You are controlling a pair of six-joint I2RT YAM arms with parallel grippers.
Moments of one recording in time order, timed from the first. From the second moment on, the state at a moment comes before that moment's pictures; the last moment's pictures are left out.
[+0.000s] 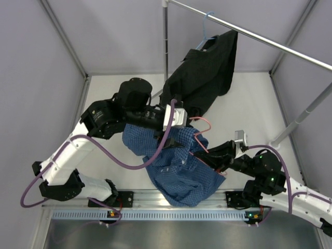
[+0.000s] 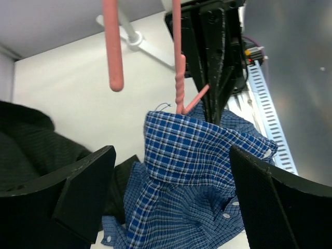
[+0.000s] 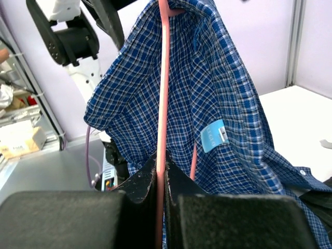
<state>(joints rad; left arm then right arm) -0.97 1.35 1.89 -1.00 0.58 0.55 1.07 0.38 0.42 0.30 -0.21 0.26</state>
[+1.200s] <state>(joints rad) -0.92 1.37 1.82 -1.05 0.80 0.47 1.07 0.35 0.44 0.21 -0.34 0.16</state>
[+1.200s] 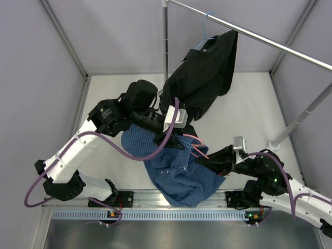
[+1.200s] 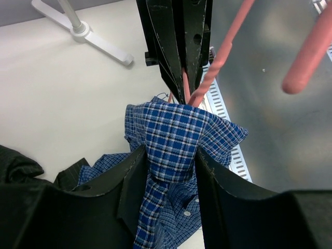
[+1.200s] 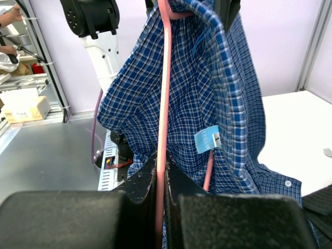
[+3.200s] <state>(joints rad) -0.93 1.34 1.76 -0.99 0.89 0.47 1.07 0.33 0.51 0.08 -0.33 0.14</state>
